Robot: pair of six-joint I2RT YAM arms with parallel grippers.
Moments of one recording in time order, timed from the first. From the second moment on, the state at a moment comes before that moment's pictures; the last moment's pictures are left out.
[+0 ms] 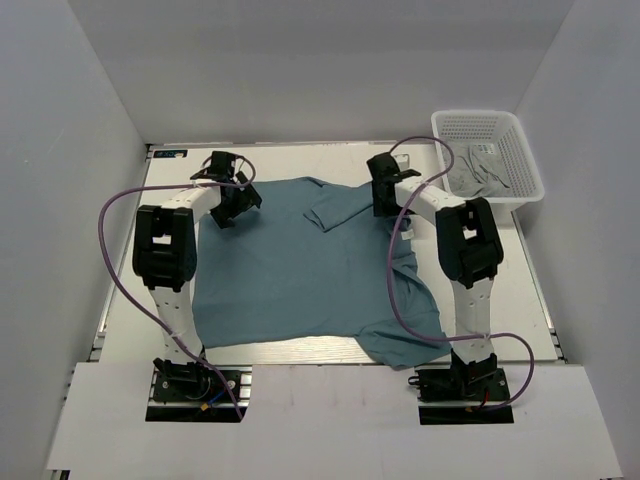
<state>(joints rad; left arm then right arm) -0.12 2.05 1.47 -0.48 -0.05 -0.68 0.42 2.13 1.60 -0.59 0.52 0.29</state>
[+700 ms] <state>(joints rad) -0.10 2.07 1.51 -0.52 -0.09 -0.63 0.21 1.87 1.52 -0.62 0.58 0.27</state>
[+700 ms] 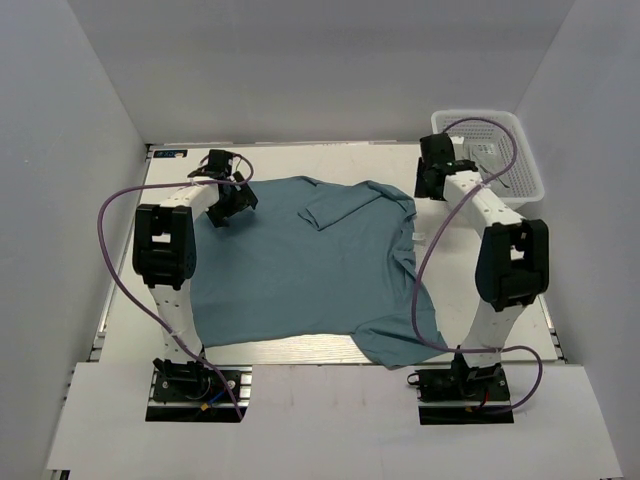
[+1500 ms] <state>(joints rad) -0.09 2.11 1.57 -0.57 -0.08 -0.59 0.39 1.73 1.06 -0.51 0.43 0.35</state>
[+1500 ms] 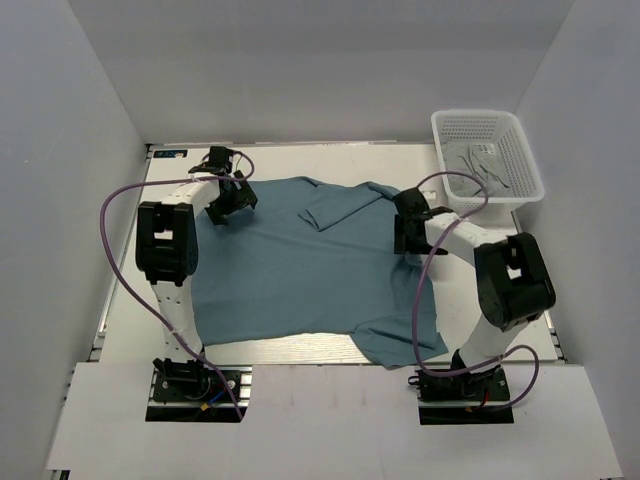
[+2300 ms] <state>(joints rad) -0.10 2.11 1.58 -0.57 -0.11 -0.55 0.15 1.46 0.98 -0.61 0.52 0.41</state>
